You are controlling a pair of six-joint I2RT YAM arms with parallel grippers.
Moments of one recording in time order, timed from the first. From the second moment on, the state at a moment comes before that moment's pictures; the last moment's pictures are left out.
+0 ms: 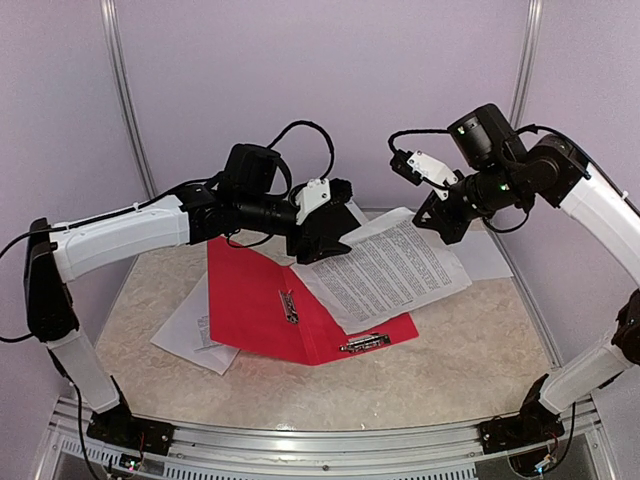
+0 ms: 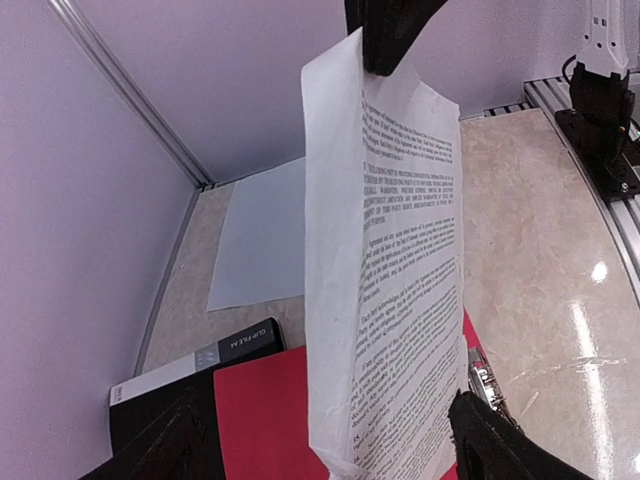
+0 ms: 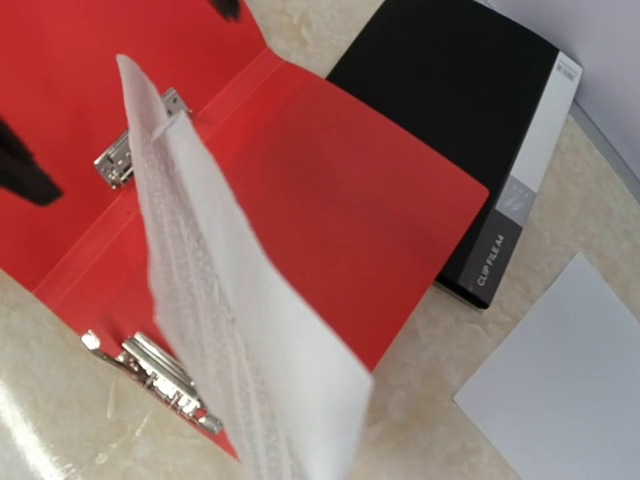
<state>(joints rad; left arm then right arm) -0.83 1.69 1.49 -0.22 0.42 0.63 0.79 1.41 1.73 -1.11 0.06 -0.24</state>
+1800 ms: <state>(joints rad) -0.77 1.87 1.53 -0.15 0.41 -0.10 0.76 1.41 1.73 -1.03 0.20 -0.15</state>
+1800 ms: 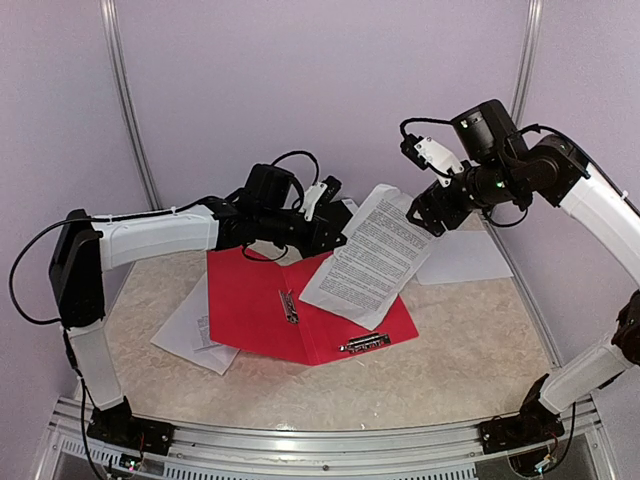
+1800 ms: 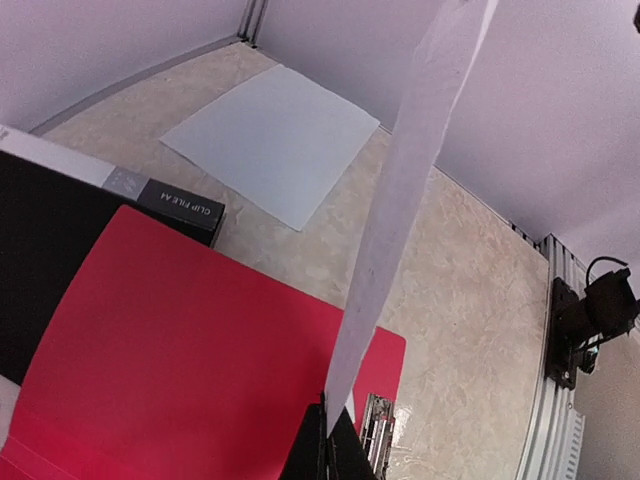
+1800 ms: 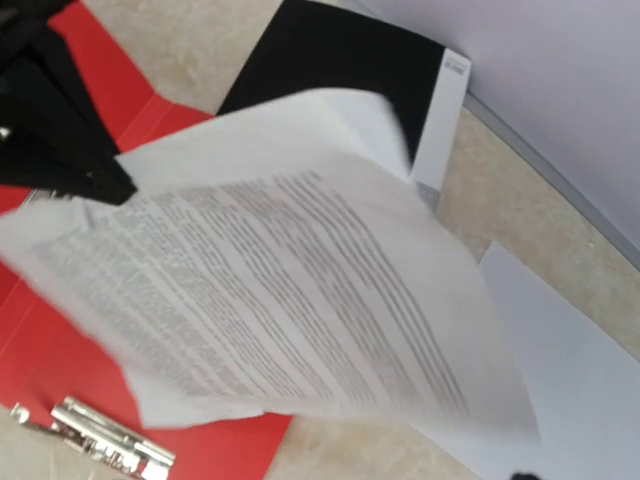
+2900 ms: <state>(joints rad) -0.66 1.93 1.23 0.11 0.28 -1.00 0.74 1.41 1.62 -0.96 0.17 -0.10</state>
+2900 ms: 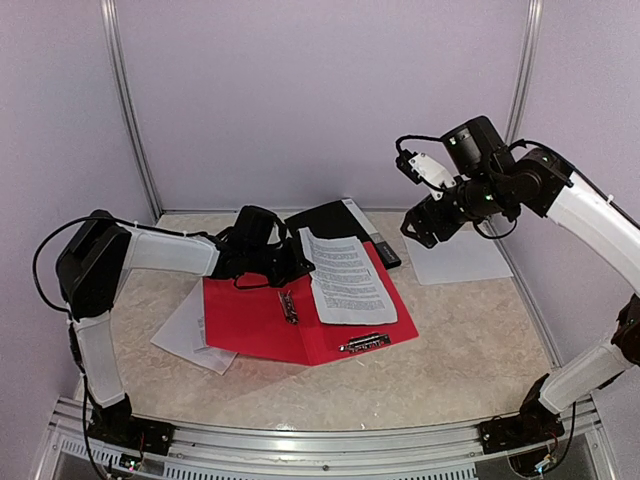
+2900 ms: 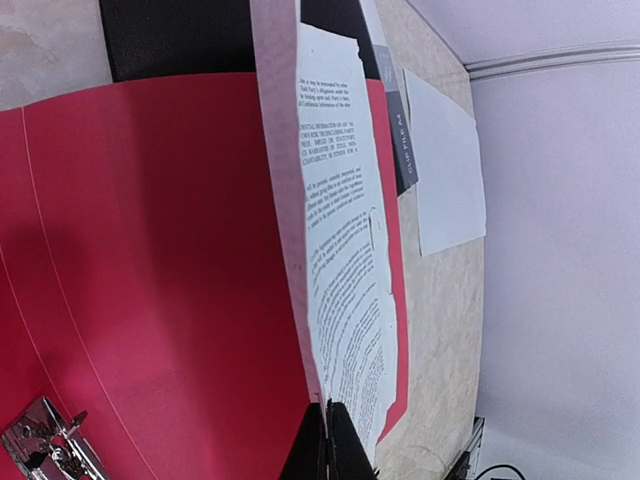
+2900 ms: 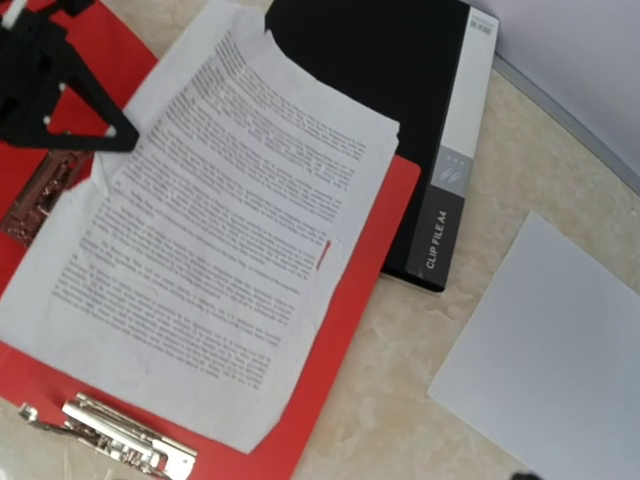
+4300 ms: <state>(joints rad) -0.73 1.97 1.15 0.14 0.15 -0.86 0.74 1.41 1.54 -0.92 0.13 -0.08</state>
